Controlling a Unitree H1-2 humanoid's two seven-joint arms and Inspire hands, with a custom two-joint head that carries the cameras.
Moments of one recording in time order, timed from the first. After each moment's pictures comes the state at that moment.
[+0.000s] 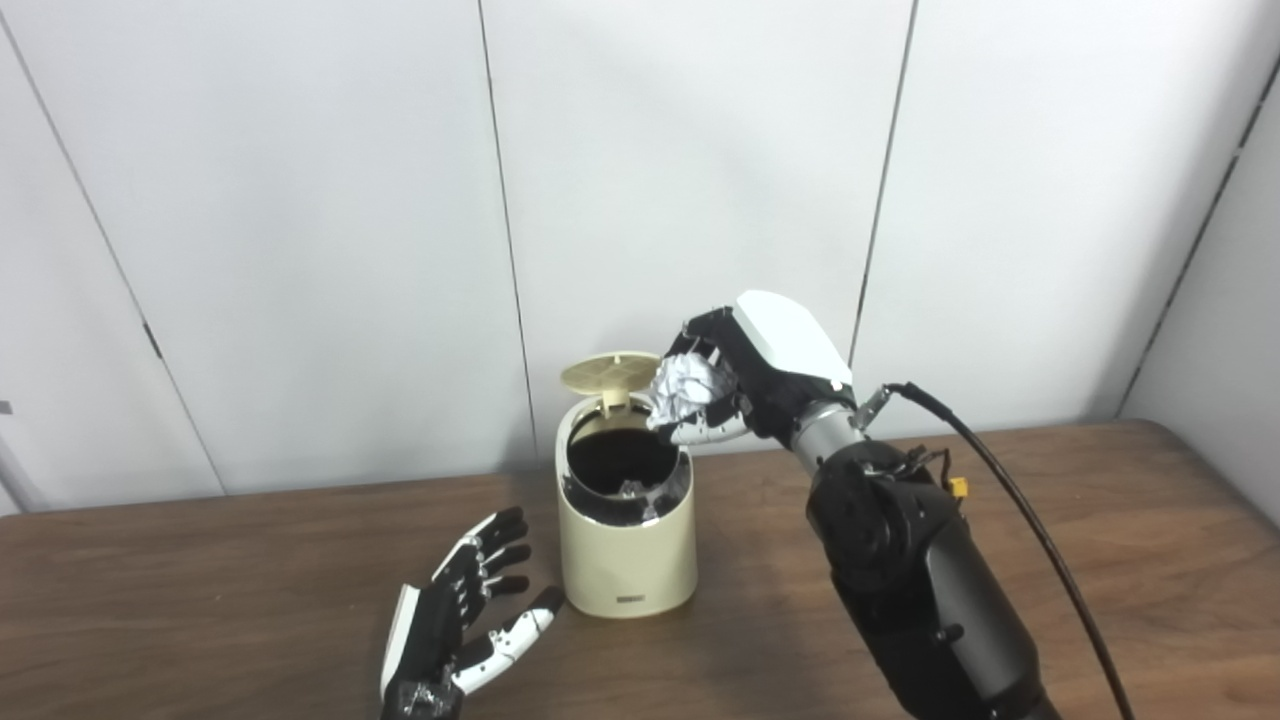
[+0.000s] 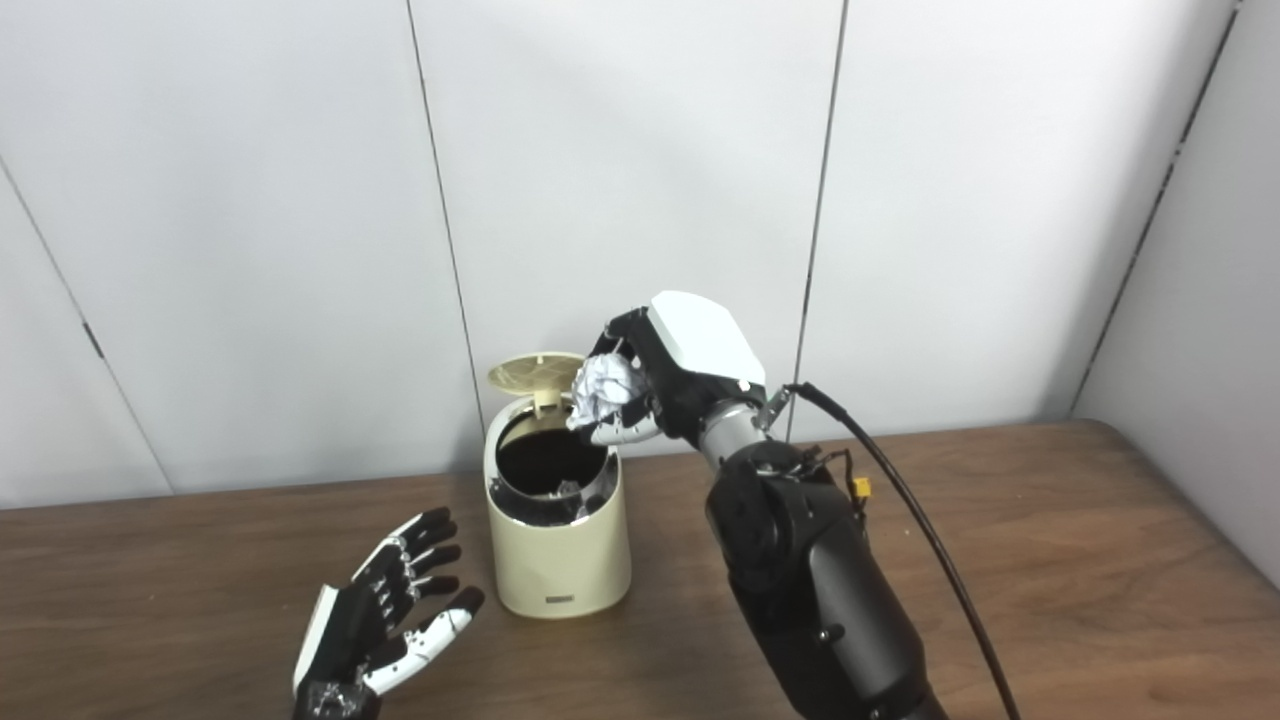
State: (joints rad) left arm -0.23 -0.01 -0.06 0.14 0.08 -0.18 -0.01; right arm -0.69 -0.18 0.23 -0.18 -0.94 0.47 0.36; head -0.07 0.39
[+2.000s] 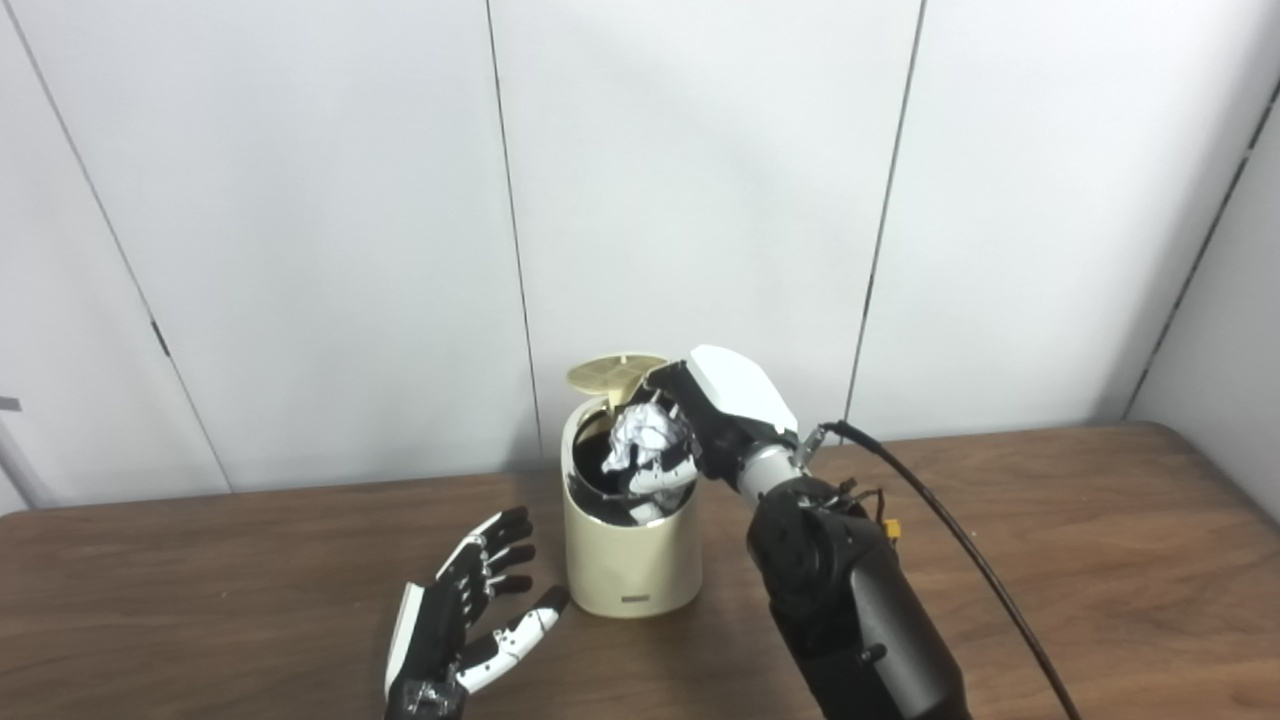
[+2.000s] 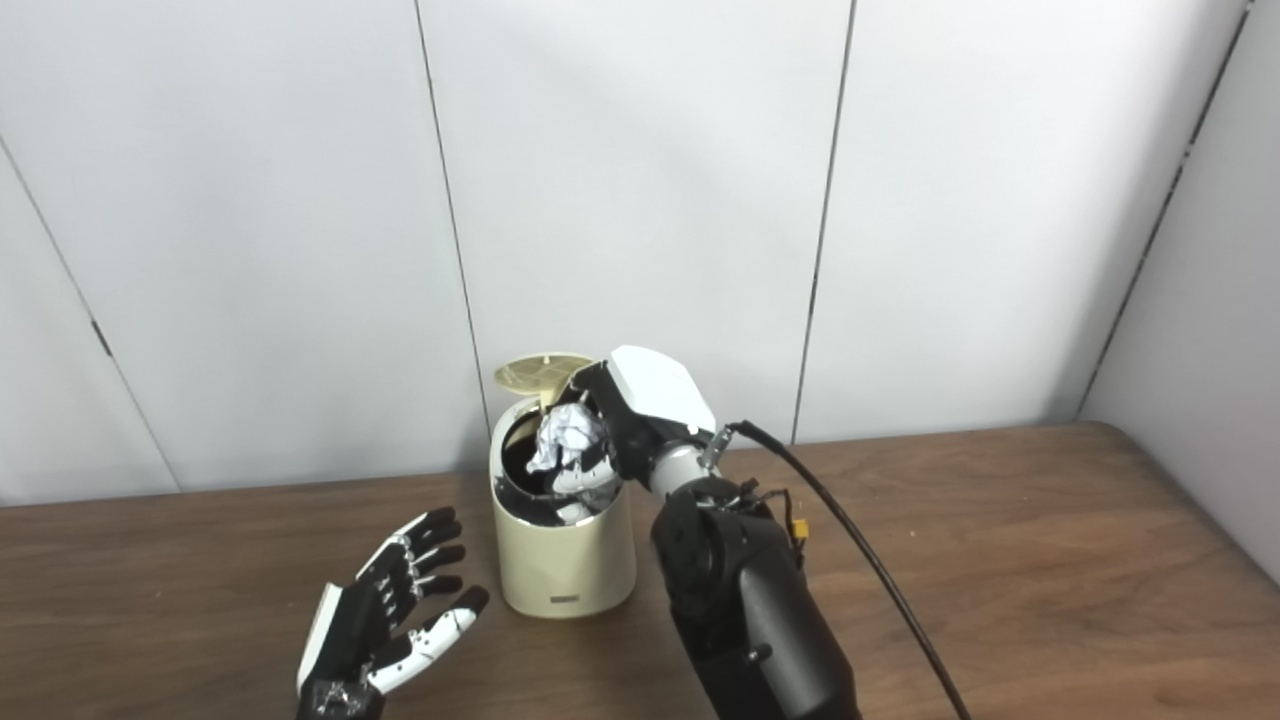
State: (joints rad) left arm -0.23 -0.01 -0.06 0.14 0.10 -0.18 0.00; right arm -0.67 -0.06 0.23 -0.05 -1.03 0.47 0.39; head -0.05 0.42
